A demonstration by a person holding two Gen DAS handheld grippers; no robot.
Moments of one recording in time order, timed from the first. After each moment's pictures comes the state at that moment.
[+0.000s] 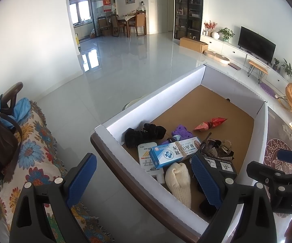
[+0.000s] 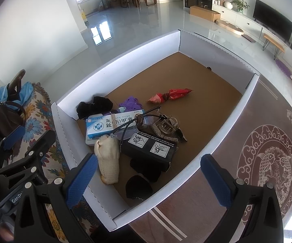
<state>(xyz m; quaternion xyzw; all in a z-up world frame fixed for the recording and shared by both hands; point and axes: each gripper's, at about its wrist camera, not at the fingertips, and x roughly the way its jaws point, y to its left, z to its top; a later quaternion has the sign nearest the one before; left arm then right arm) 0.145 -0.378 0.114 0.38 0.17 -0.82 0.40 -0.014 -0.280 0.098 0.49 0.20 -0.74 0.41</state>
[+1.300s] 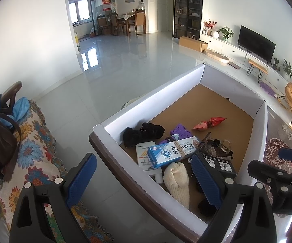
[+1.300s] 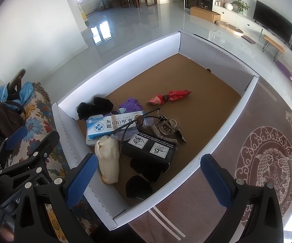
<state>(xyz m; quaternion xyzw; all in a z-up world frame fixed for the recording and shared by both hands) 0.147 -0.376 0.112 0.38 0.17 -0.82 0.40 -0.015 -0.280 0.102 0.49 0.20 -0.75 0.41</state>
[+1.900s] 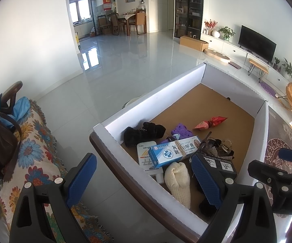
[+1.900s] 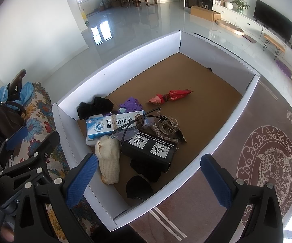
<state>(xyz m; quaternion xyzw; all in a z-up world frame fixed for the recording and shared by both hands) 0.144 -0.377 0.112 0.38 0.17 -0.82 0.40 -0.015 -0.279 0.101 0.49 0.20 -0.74 0.41</state>
